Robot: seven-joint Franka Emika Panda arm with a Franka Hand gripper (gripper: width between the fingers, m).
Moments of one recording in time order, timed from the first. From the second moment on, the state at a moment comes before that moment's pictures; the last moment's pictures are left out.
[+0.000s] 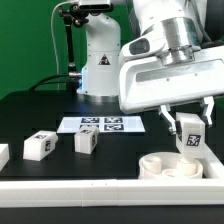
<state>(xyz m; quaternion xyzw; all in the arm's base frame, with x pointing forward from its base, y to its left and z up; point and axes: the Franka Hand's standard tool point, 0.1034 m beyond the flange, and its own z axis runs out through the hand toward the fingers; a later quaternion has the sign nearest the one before) 0.621 0.097 0.084 -0.96 -0.02 -0.28 0.06</state>
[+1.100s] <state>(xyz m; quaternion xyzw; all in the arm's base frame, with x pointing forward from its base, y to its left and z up) 0.629 0.084 0.116 -0.96 -0.02 -0.29 0.06</state>
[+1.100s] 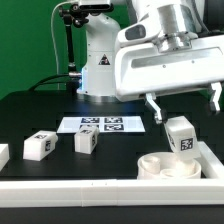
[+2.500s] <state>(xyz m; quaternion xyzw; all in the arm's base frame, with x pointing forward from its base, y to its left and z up) 0.624 0.086 0.108 -0.97 -0.06 -0.24 0.06</state>
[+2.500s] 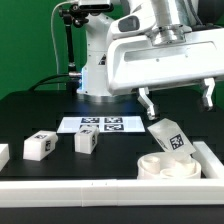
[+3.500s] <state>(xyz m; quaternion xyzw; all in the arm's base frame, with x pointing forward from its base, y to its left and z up) 0.631 0.091 0.118 -0.98 -0.16 -0.05 0.10</state>
